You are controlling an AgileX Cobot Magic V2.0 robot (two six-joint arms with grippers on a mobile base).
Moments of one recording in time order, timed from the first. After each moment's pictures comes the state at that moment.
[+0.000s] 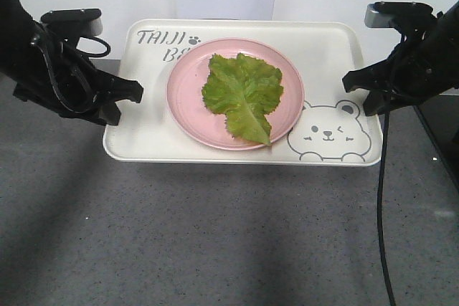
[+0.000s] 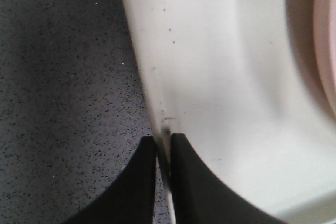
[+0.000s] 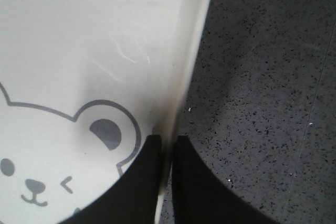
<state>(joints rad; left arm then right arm) -0.28 1.63 -1.52 -0.17 1.08 -0.07 0.09 1.68 -1.57 0.19 1.13 -0.16</state>
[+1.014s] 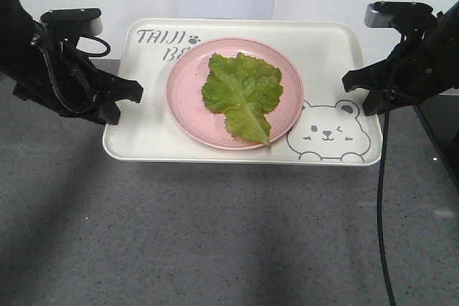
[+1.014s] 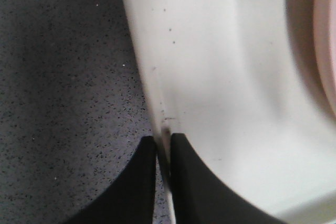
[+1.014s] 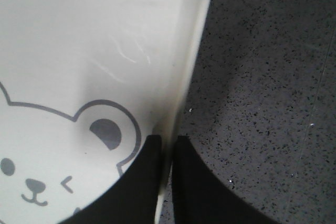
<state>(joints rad) -0.28 1.63 -1.52 -0.16 1.08 -0.06 0.09 1.68 -1.57 0.20 1.13 -0.15</state>
